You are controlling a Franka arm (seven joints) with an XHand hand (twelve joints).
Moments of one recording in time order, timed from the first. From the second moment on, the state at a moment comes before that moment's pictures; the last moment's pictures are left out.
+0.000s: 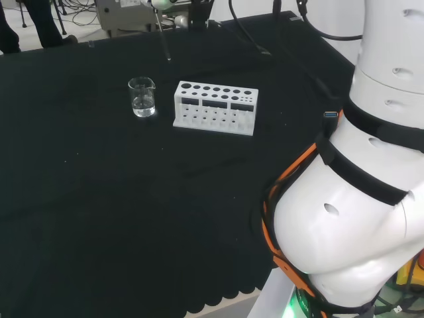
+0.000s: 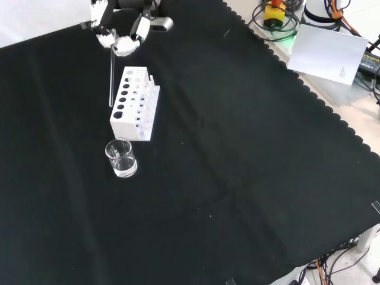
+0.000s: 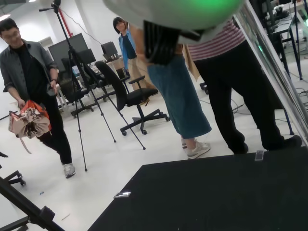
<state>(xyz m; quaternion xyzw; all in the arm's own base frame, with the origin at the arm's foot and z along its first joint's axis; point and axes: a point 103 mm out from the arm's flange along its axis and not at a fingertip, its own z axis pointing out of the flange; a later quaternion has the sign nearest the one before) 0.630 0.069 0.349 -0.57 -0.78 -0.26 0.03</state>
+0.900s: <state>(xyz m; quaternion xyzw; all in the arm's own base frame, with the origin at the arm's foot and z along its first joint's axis) 0.650 0.112 0.323 -0.54 -0.80 -0.25 0.06</state>
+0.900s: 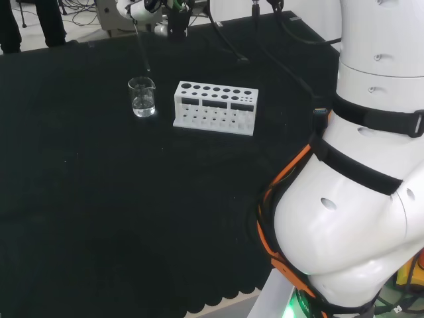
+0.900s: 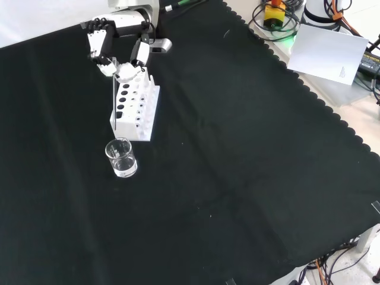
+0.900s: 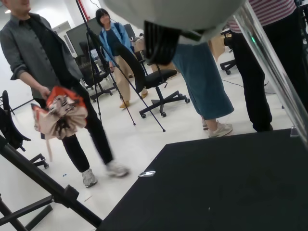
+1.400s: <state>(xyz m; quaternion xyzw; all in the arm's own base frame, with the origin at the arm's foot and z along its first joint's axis) 0.652 0.125 0.310 -0.54 -0.80 -0.24 0.06</state>
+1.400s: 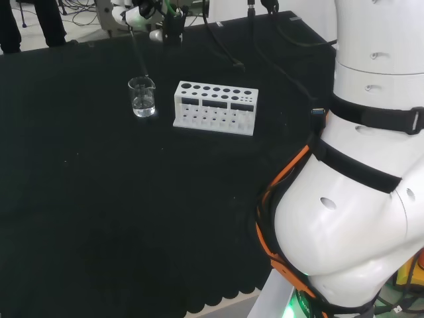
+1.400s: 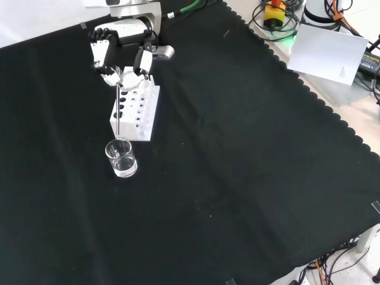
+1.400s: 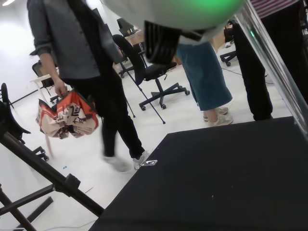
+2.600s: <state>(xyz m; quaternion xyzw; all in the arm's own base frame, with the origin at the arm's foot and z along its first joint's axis) 0.683 0.128 0.252 -0.54 -0.81 -0.23 0.10</state>
